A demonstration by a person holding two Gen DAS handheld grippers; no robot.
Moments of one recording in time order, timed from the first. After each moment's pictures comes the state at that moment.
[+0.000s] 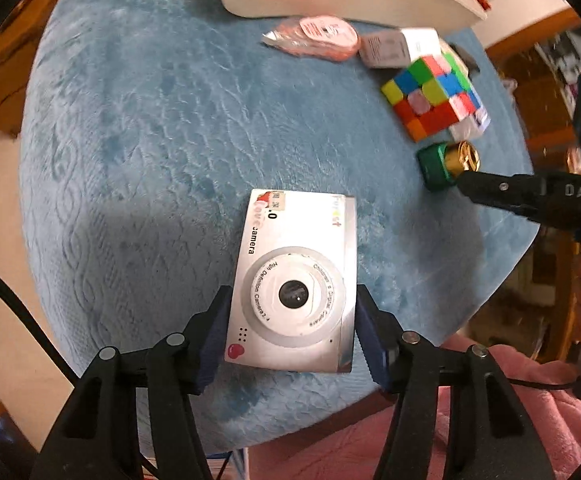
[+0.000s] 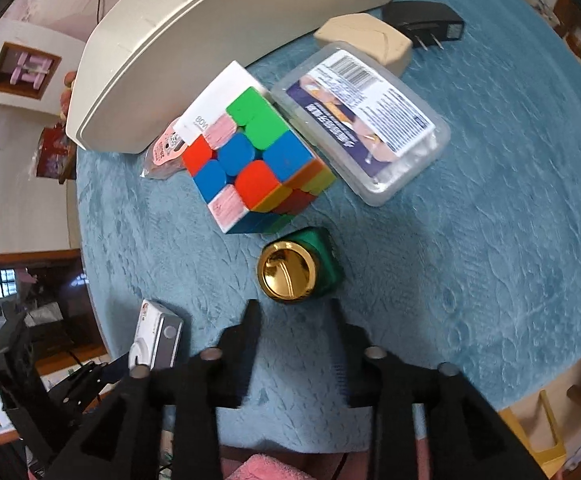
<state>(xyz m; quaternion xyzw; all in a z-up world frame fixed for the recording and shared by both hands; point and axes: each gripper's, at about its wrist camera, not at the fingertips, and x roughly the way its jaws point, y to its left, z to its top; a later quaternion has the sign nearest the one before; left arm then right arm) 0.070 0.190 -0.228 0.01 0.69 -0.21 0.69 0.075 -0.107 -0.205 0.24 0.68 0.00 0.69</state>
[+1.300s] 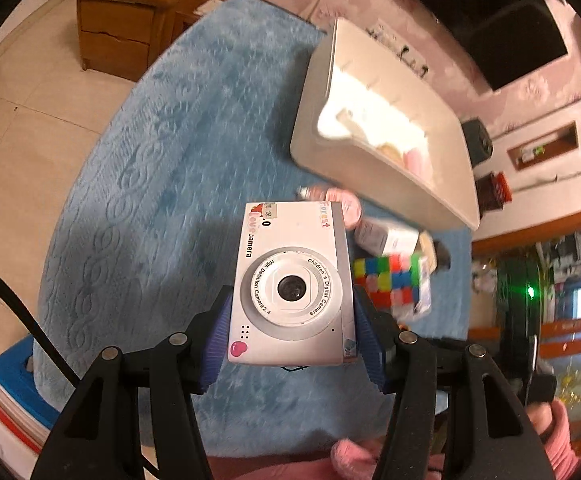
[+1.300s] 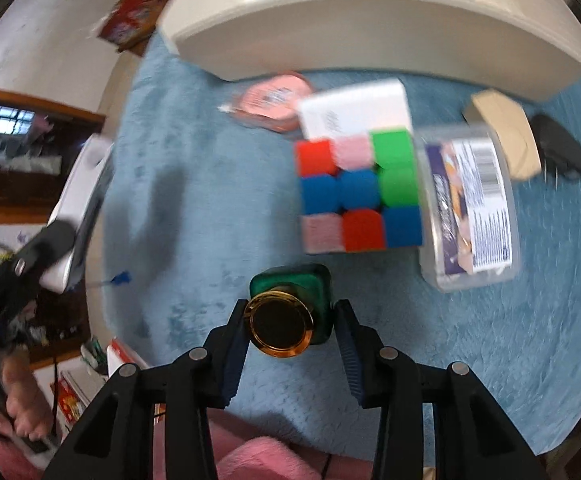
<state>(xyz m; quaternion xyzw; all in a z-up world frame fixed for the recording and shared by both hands) 0.076 0.219 -0.143 -0.25 0.57 -0.06 0.78 0.120 -0.051 -0.191 0.06 0.71 0.19 0.67</state>
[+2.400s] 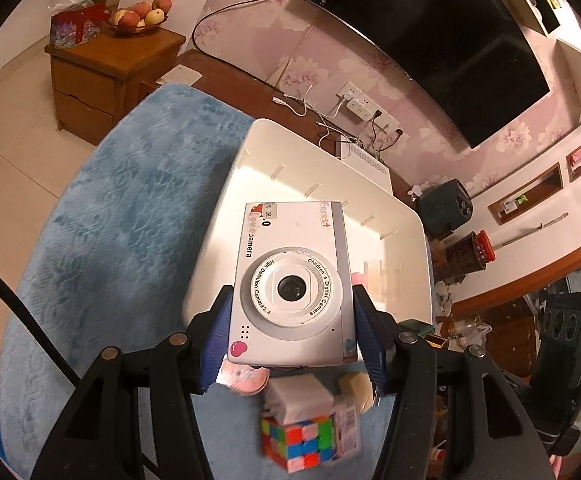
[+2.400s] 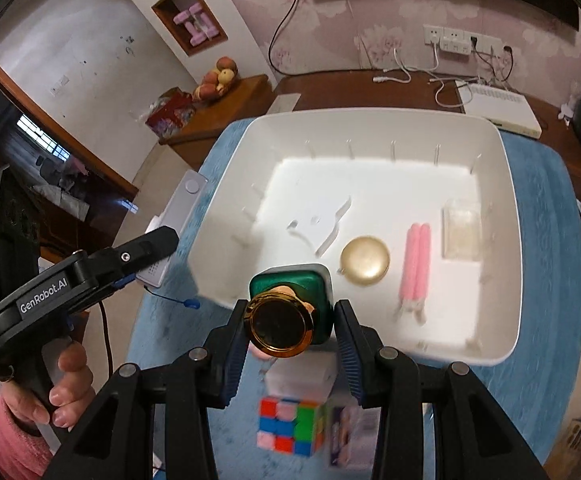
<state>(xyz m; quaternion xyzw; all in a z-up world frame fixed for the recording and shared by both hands) 0.205 0.154 -0.111 -0.26 0.48 -0.06 0.84 0.238 -0.113 -0.093 0.06 0.55 0.23 0.80</state>
